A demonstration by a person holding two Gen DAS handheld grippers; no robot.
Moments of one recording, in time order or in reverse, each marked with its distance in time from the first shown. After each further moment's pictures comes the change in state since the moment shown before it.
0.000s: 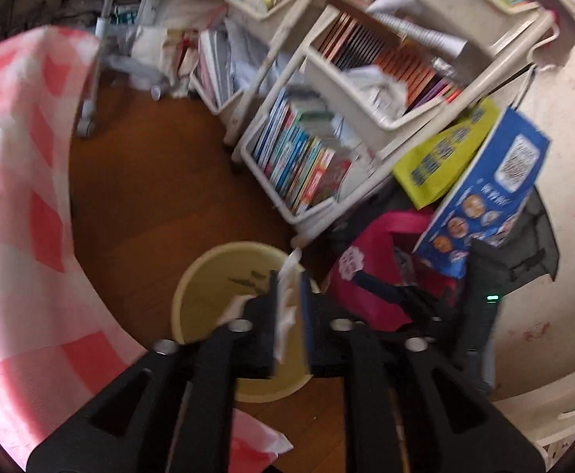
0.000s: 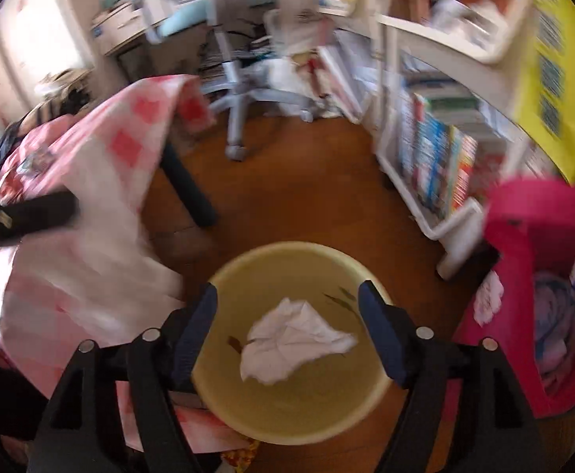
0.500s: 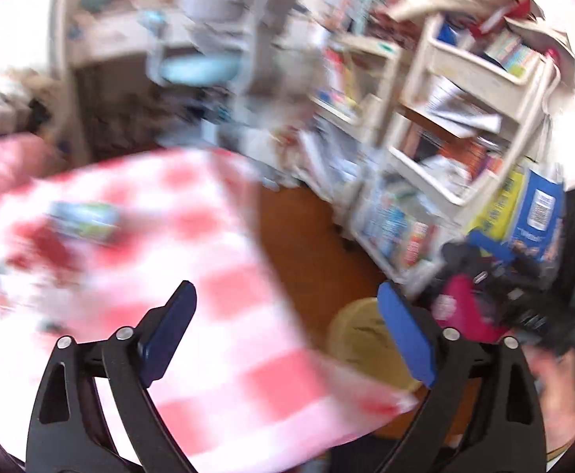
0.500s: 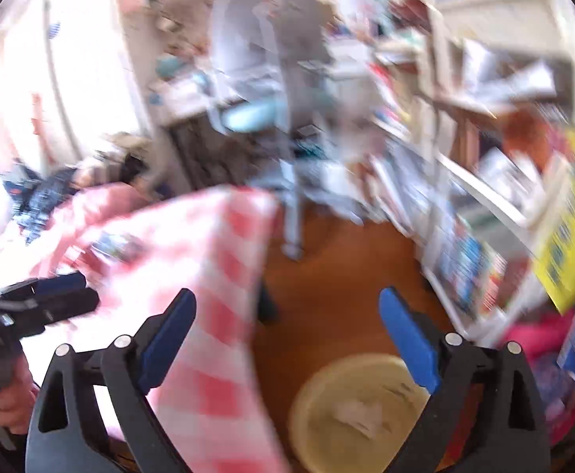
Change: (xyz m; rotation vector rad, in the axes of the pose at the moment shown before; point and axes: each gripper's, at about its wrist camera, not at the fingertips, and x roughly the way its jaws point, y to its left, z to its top) left arm -0.222 0.049 -0.012 0.087 -0.327 0.416; right arm -0.102 0.146 0.065 -0.142 -0.345 0.216
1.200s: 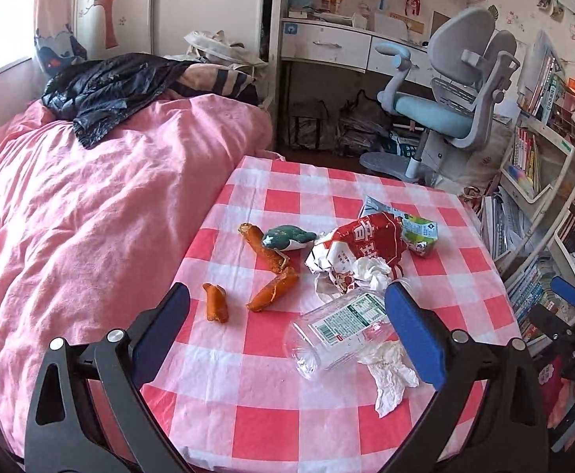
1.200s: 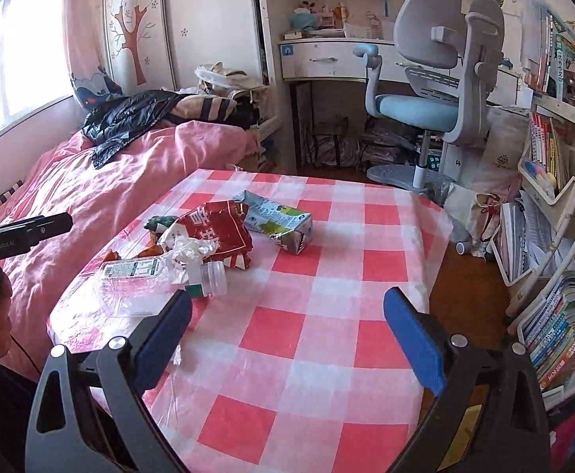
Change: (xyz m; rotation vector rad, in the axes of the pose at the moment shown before) left arm -0.123 0.263 -0.051 -0.340 -0.049 0.412; right arm 0.075 0.196 -0.010 -0.305 0.165 0.147
